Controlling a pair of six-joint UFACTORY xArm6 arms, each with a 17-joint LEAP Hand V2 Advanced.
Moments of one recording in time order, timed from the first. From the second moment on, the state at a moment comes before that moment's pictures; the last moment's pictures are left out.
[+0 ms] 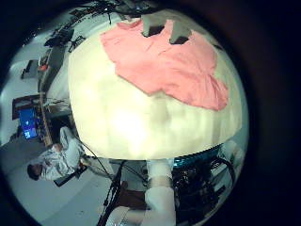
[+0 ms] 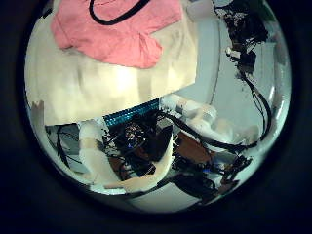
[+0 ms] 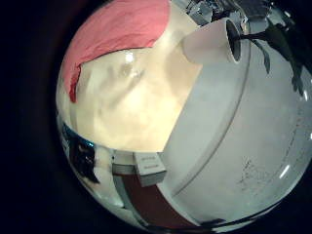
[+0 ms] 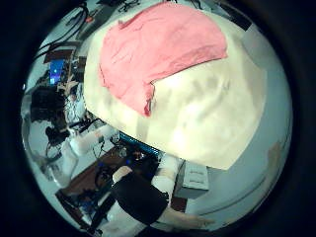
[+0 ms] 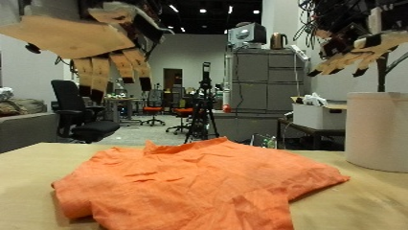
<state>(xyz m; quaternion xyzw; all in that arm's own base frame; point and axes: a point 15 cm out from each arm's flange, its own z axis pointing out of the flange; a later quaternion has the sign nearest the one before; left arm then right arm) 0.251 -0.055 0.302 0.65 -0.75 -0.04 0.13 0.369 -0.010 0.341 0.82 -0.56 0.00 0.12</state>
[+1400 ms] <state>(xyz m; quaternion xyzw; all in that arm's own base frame) 0.251 -0.113 0.266 0.62 -0.78 -0.06 0.11 0.363 -0.012 0.342 0.81 -0.58 -0.02 0.12</state>
